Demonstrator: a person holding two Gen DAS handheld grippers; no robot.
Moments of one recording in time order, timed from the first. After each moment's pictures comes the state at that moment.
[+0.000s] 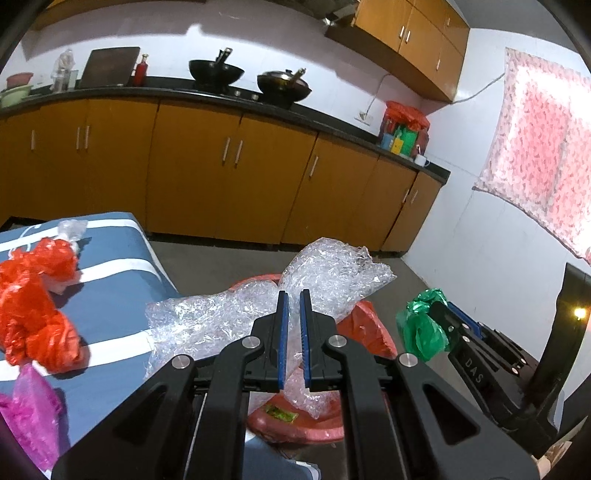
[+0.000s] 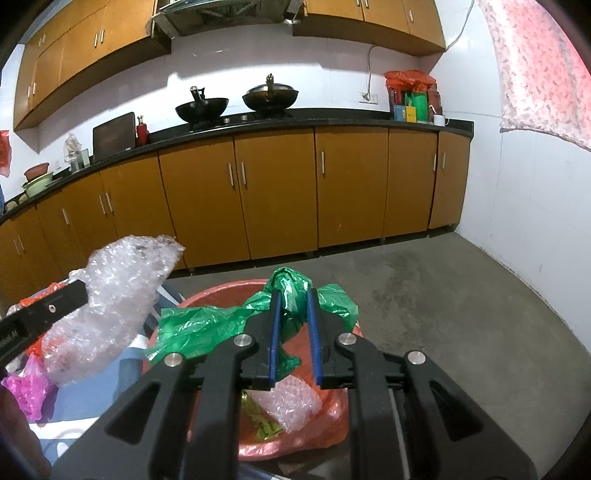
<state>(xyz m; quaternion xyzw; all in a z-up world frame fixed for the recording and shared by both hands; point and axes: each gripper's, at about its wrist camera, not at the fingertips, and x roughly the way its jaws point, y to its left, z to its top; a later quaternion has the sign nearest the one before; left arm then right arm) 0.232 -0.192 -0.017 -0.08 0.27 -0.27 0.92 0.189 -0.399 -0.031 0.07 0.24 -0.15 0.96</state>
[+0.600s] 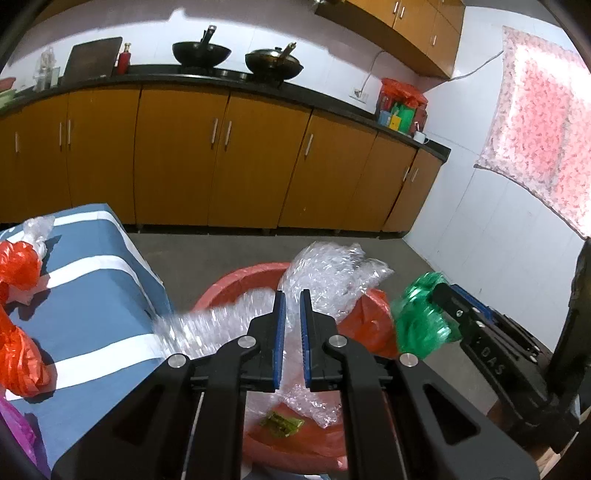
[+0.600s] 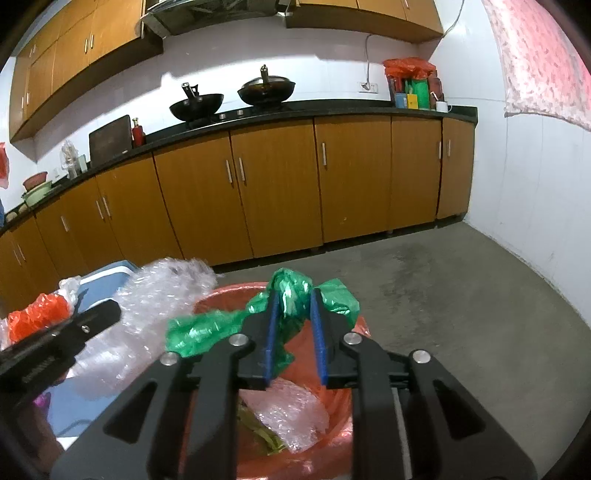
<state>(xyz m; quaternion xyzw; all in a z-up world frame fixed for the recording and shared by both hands) 0.270 -0.216 -0.044 -0.06 0.30 -0.28 0.91 0.216 -0.422 -0.052 0.09 0.24 -0.14 0.96</state>
